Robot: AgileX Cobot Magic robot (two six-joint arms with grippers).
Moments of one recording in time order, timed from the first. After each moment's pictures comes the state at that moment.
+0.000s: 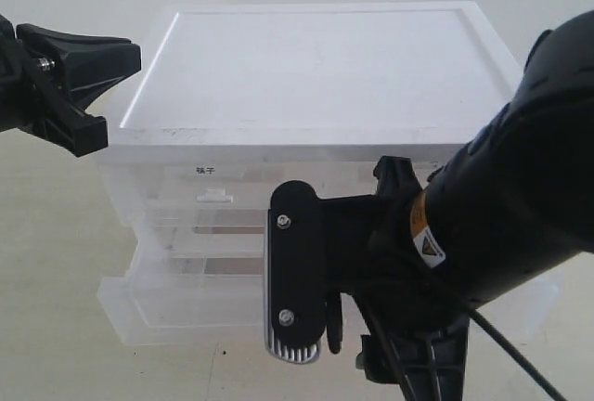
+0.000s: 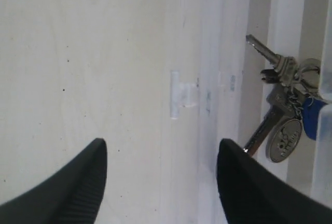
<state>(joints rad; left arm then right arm) -0.20 1.19 -0.58 1.00 -0.57 -0.75 1.01 1.37 -0.90 -0.11 0.82 -0.59</state>
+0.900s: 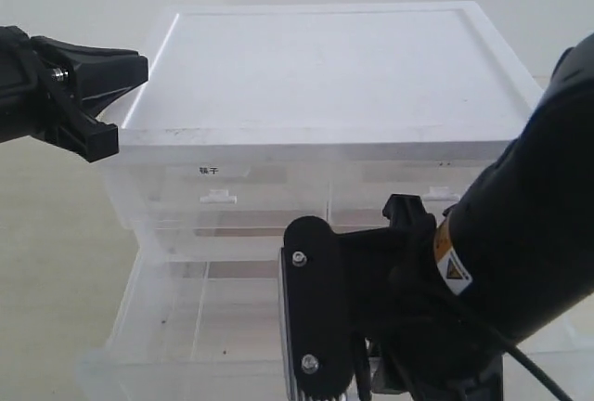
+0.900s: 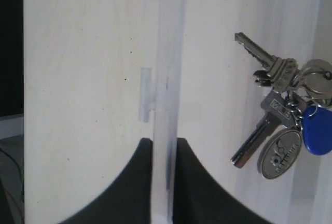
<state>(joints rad) -0.20 1.25 -0.58 0.97 -0.58 -0.70 1.01 1.32 -0.88 0.06 0.92 -0.71</state>
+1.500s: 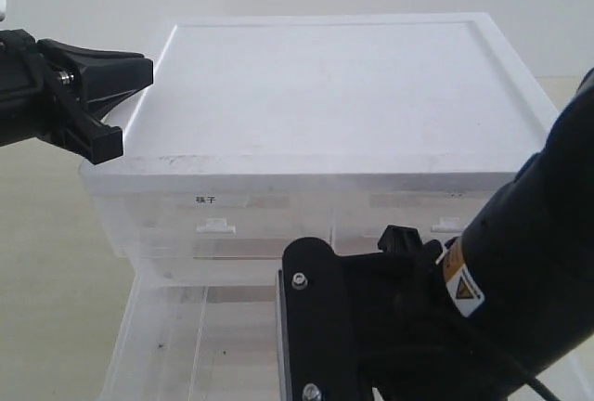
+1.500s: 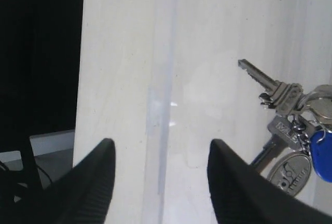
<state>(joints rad) -0.20 1.26 -0.58 0.96 -0.60 -0.69 1.01 1.30 -0.85 0.21 0.92 -0.78</state>
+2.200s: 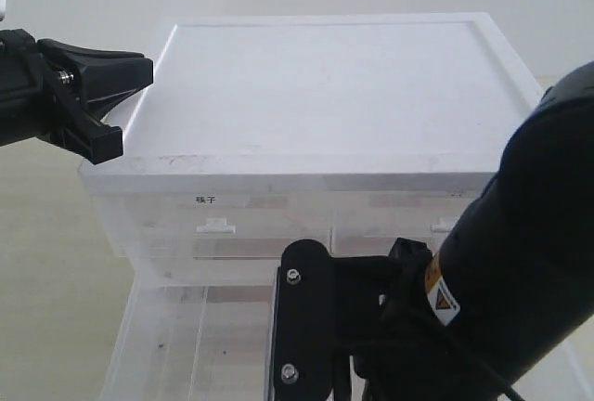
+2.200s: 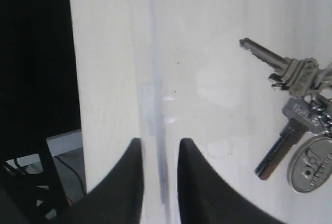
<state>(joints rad) -0.20 1.26 -0.58 0.96 -0.60 -0.69 1.01 1.35 -0.85 0.19 0.93 -0.64</state>
